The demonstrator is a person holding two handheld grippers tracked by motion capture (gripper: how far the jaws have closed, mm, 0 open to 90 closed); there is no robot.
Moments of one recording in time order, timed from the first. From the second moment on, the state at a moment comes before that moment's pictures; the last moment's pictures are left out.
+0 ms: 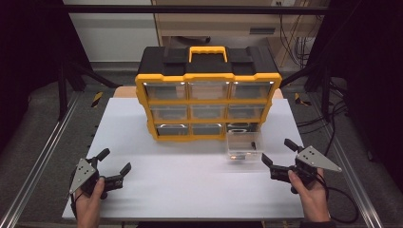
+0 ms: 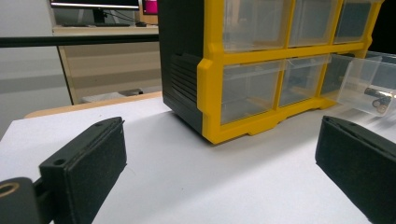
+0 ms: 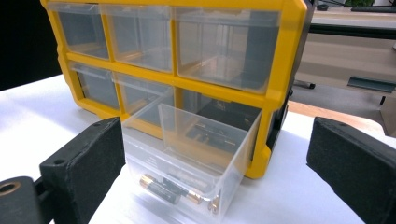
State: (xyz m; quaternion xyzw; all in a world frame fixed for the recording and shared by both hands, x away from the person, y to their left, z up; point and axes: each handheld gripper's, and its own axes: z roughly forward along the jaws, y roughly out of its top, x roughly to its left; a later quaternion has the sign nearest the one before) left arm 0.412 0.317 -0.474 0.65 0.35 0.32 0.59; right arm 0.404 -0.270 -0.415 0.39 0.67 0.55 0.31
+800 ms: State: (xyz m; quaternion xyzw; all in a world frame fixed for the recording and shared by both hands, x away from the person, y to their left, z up) left arm 0.415 0.312 -0.477 0.66 0.34 0.31 0.59; right arm 0.408 -0.267 -0.467 0.38 0.68 0.57 0.28
